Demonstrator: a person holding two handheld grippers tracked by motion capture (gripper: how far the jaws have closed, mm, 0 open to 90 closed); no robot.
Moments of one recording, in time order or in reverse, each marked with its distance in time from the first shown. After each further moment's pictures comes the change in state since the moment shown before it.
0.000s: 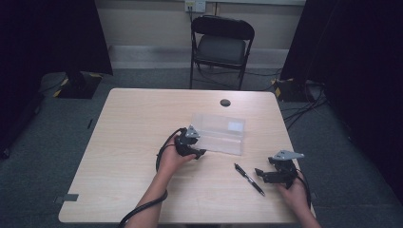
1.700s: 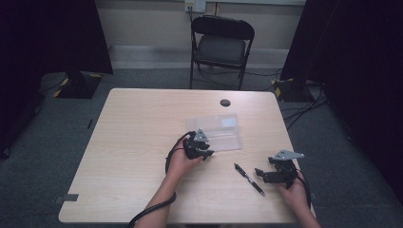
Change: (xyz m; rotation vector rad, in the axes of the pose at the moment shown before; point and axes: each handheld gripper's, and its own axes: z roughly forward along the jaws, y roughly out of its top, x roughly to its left) left arm -0.020 0.007 0.020 -0.047 -0.080 -0.002; right arm 0.000 0.000 0.000 0.000 0.000 0.000
